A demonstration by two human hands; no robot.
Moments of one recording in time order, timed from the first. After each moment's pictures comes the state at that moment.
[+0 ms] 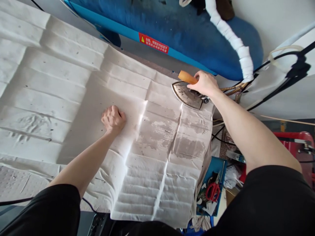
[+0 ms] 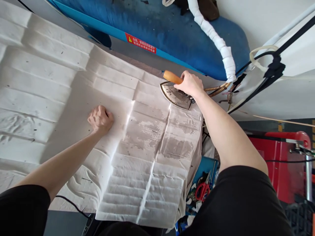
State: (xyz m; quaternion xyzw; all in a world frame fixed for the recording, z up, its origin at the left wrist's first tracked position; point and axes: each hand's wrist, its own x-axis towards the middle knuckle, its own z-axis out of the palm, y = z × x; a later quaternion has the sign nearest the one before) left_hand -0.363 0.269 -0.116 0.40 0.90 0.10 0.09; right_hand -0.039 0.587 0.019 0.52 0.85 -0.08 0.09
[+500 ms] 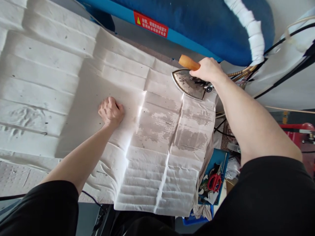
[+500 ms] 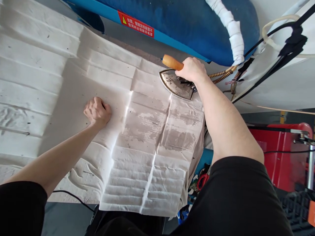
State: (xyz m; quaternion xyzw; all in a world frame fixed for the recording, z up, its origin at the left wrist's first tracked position) left_hand -0.365 0.267 -0.118 0.43 0.89 0.09 0.07; right_hand -0.054 0.573 0.035 0.54 0.83 -0.06 0.13
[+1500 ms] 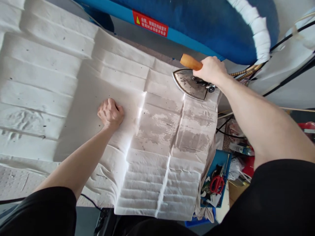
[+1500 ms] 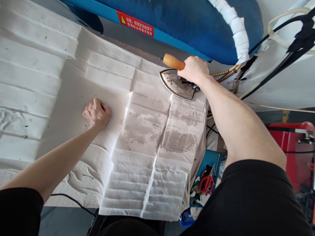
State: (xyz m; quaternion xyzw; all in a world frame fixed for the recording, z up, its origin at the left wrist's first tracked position) left_hand -0.366 0.268 -0.122 0.43 0.89 0.10 0.05; right_hand -0.056 0.563 0.045 0.54 0.83 -0.06 0.12
